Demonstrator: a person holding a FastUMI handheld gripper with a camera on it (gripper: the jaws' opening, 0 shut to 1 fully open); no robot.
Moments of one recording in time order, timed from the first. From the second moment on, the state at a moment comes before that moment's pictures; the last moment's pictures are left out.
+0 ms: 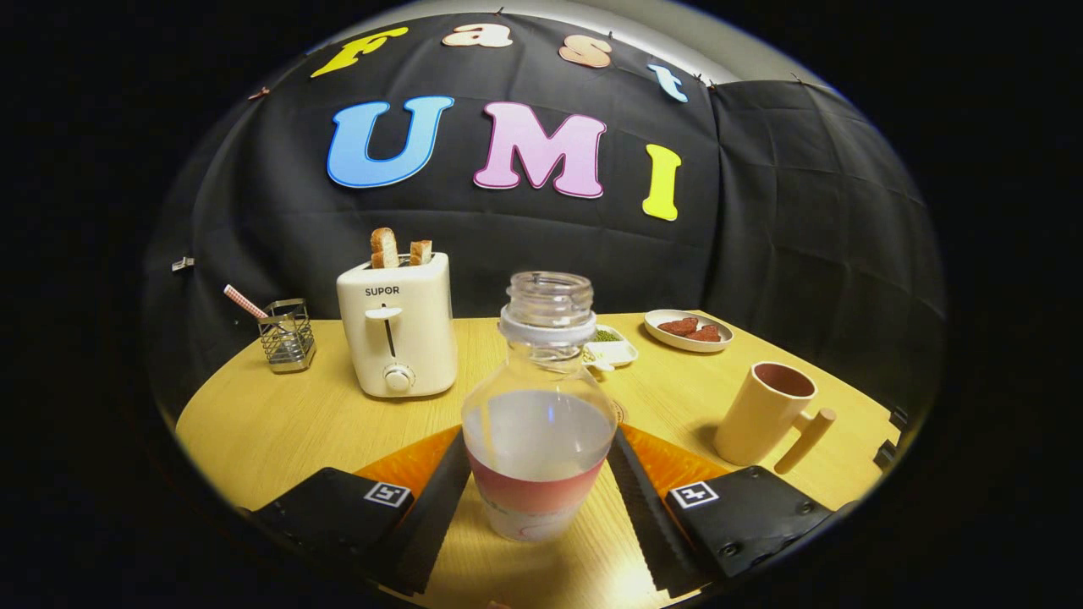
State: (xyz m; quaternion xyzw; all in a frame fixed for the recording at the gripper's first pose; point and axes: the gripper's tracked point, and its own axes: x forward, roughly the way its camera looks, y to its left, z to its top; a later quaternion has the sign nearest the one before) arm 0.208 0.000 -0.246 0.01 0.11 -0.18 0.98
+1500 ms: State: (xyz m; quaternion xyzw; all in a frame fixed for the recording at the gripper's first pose) arm 0.179 -0.010 -0.169 0.08 0.10 -0.15 0.98
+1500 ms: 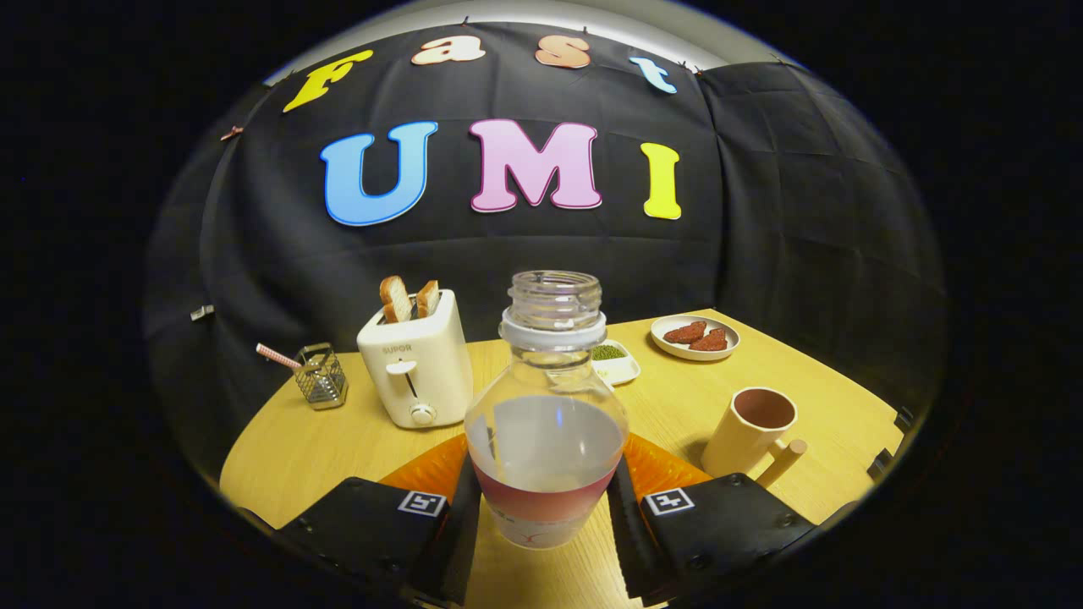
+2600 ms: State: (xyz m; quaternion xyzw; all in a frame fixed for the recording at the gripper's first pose) arm 0.196 -0.093 -0.178 0.52 0.18 -0.08 0.83
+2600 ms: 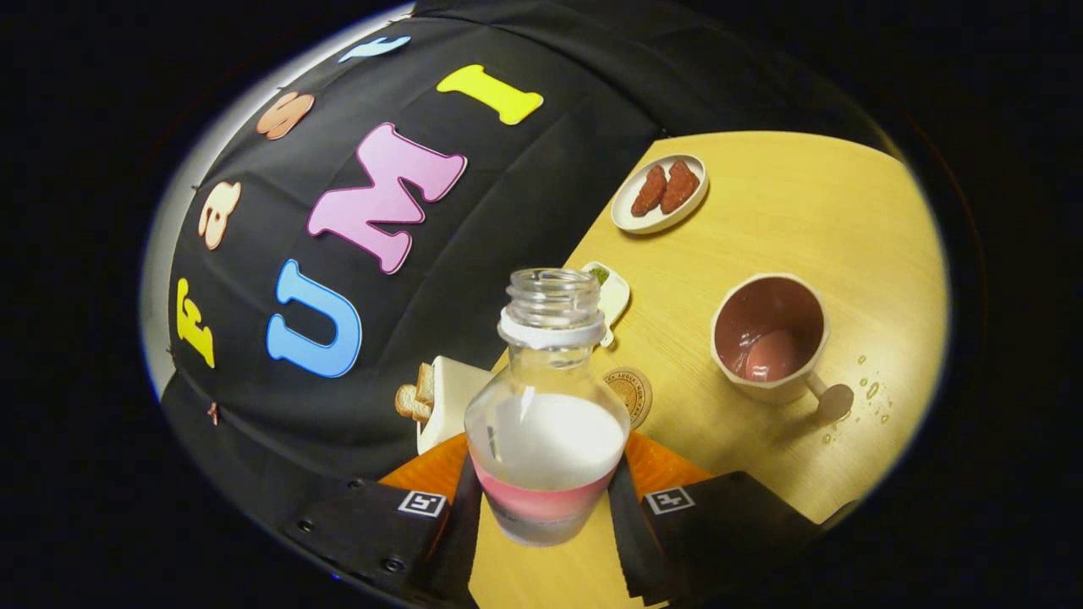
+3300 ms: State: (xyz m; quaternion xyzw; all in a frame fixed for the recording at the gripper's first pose) arm 0.203 -0.106 -0.200 0.70 0.17 -0.12 0.69
